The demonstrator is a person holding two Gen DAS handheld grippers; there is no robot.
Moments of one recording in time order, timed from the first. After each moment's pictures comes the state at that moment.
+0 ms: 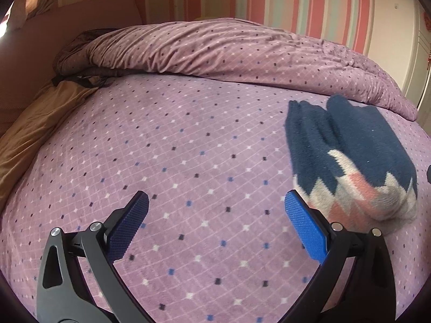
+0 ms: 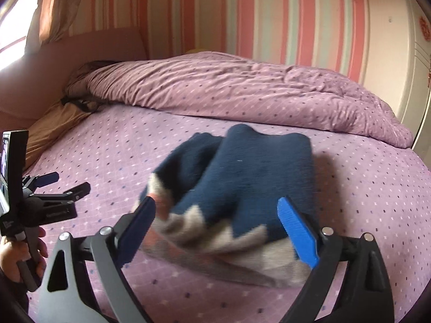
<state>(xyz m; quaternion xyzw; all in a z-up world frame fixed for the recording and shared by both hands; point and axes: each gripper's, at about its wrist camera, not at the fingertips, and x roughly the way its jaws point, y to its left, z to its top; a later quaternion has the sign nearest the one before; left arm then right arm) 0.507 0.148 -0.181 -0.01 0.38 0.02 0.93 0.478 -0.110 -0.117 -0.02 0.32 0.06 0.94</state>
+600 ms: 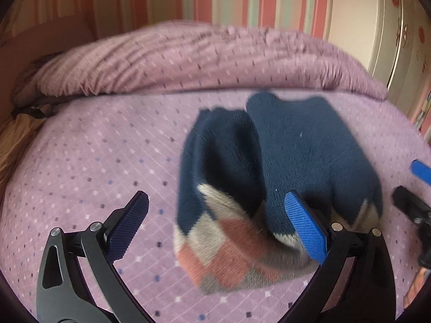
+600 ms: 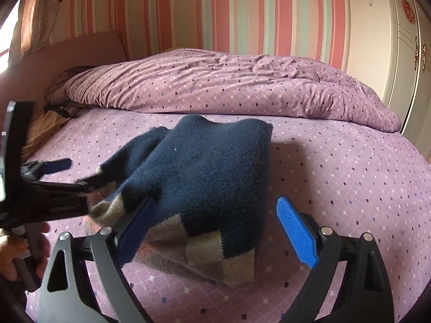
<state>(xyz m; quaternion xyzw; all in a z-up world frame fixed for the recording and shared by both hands) 0.553 0.018 -0.180 0.03 0.40 -0.08 0.91 0.487 -0.188 -0.133 0.00 0.33 0.02 0.94</state>
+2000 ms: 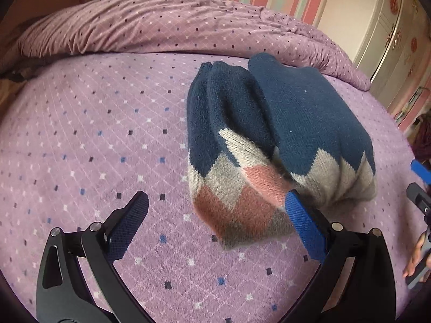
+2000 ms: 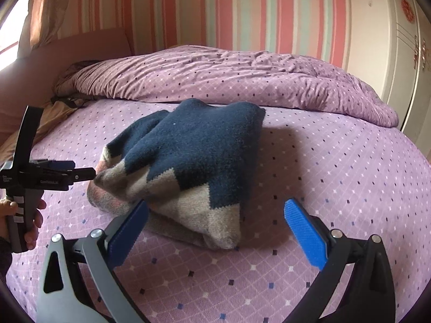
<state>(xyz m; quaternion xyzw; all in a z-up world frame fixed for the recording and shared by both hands) 0.530 0.076 -0.209 -0.03 0.44 -0.14 0.88 0.432 -0.208 -0.144 -0.01 0.33 0.03 0.94</state>
